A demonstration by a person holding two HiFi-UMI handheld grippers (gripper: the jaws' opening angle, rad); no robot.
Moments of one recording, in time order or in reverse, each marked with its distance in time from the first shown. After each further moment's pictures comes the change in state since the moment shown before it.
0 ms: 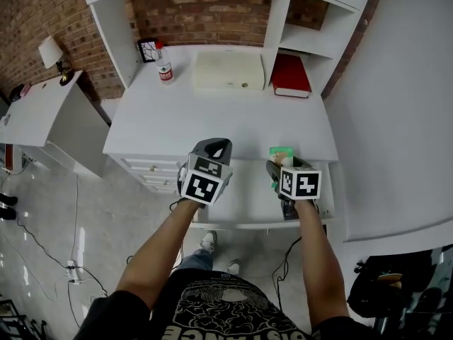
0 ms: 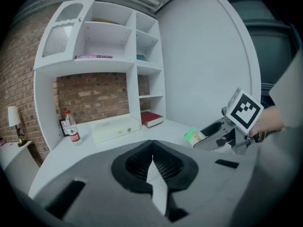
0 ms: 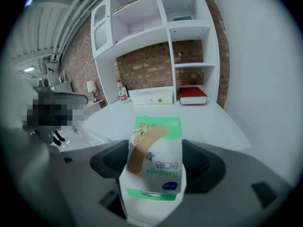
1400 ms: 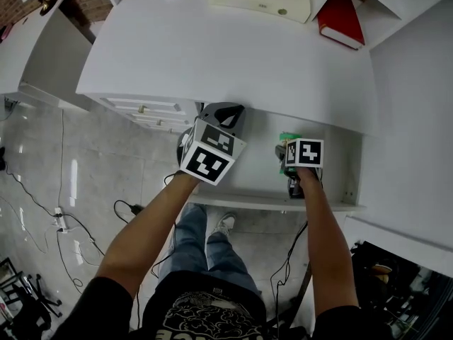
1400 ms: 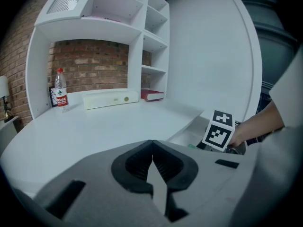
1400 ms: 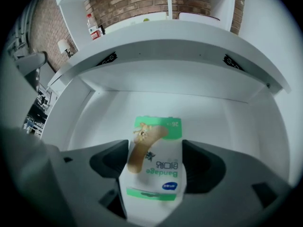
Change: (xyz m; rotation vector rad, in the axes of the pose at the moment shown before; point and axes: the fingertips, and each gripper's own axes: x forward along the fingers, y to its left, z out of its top) left arm 0.075 0.020 -0.145 -0.100 0.126 -0.094; right arm 0.147 -0.034 -0.191 0.028 0.550 -0.103
